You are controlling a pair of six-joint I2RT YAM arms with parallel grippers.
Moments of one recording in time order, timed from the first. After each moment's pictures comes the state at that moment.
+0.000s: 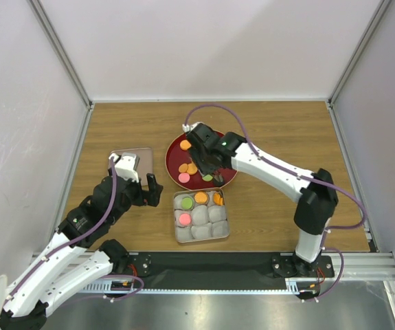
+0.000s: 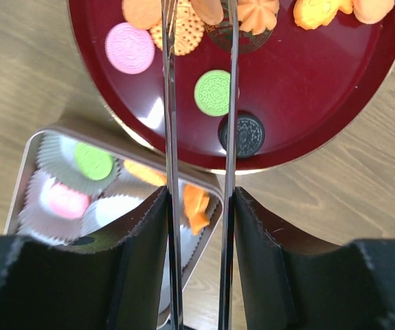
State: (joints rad) left arm -0.70 0.58 0.76 -0.65 -0.30 -0.33; right arm 0.90 1.80 1.68 -0.88 0.25 0.25
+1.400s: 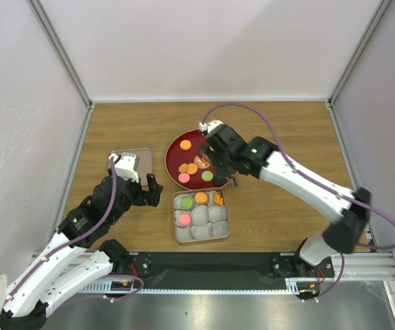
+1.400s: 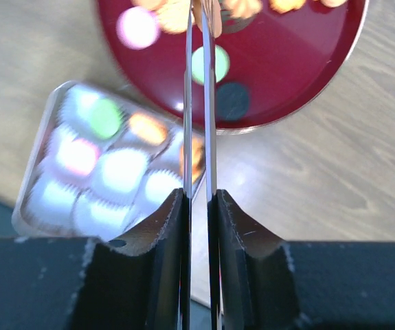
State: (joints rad) left arm -0.70 0.58 0.76 -0.65 -0.30 -0.33; right arm 0.91 1.57 1.58 -0.92 0.25 0.26
